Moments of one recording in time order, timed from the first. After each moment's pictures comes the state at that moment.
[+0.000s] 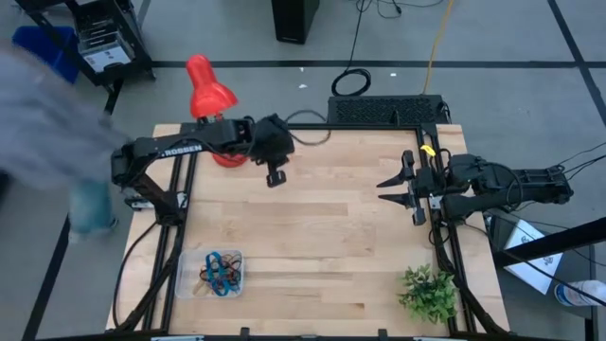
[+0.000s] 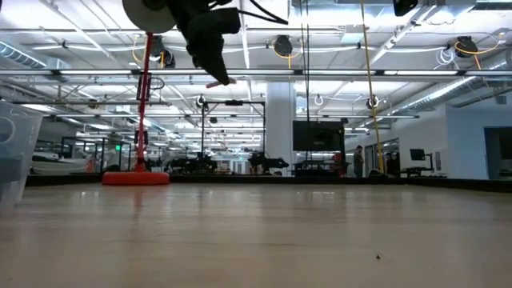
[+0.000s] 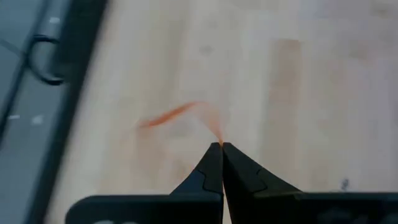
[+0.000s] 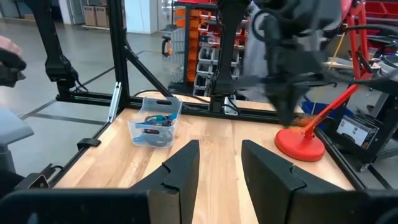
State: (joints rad) left arm 0.29 1.58 1.47 -0.85 0.00 0.14; right arm 0.07 0.59 0.69 -0.22 -0.02 -0.06
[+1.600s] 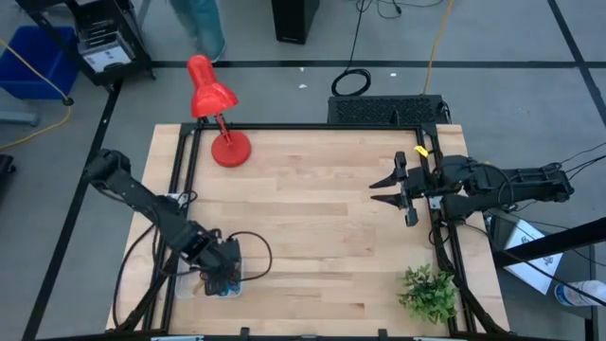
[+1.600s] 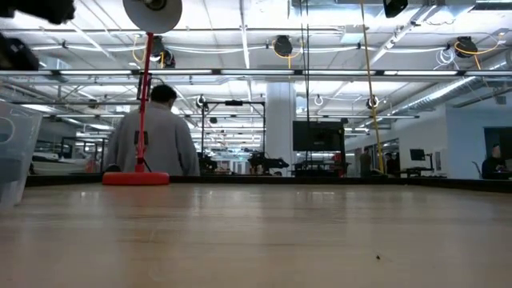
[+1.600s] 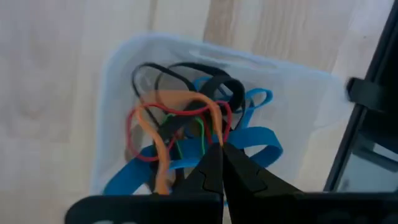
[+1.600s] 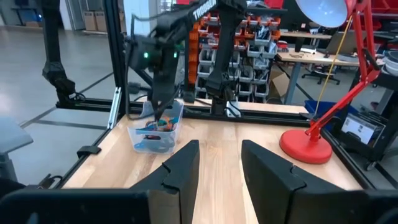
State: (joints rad) left arm -0.66 1.38 0.95 -0.87 0.08 -0.93; right arm 0.07 0.67 0.69 -0.13 -0.02 -0.03
